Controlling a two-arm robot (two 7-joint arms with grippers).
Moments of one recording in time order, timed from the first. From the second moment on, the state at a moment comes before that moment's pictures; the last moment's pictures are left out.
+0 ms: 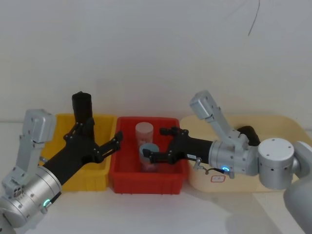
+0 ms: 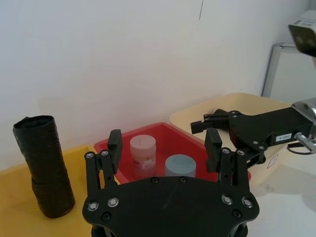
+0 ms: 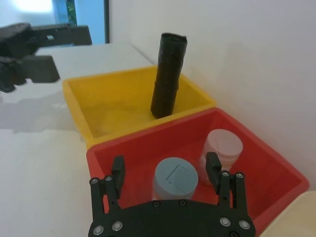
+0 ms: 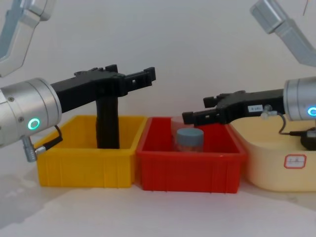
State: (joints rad) left arm -0.36 0.31 0.37 -1.48 -0.46 -0.06 -0.38; right arm 0.75 0.31 -0.54 -1.03 0.30 0.09 0.75
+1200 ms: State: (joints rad) left arm -0.36 0.31 0.37 -1.48 -0.46 -0.06 -0.38; right arm 0.92 0.20 -0.59 -0.65 0.31 -0.02 0.84
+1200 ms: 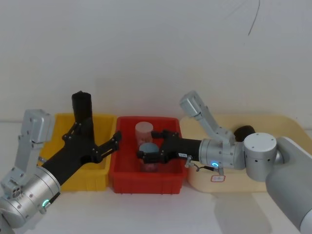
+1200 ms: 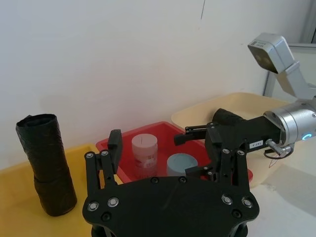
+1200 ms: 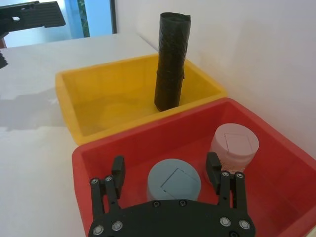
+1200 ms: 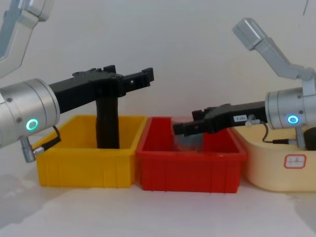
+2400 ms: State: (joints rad) left arm -0.36 0.31 0.37 -1.48 -0.46 -0.06 -0.38; right arm 0.94 0.19 -0.57 -0.58 0.29 -0.02 0.87
